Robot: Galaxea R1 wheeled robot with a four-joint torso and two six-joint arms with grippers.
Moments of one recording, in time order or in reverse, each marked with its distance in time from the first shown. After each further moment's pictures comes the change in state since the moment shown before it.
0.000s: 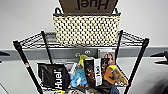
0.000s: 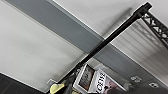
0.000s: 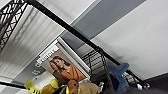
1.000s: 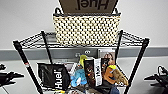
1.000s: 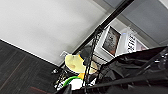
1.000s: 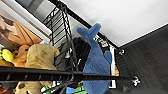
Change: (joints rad) left arm 0.493 0.055 0.061 -0.001 -0.284 0.055; right arm -0.394 0.081 -0.071 0.008 0.079 -0.124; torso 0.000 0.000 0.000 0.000
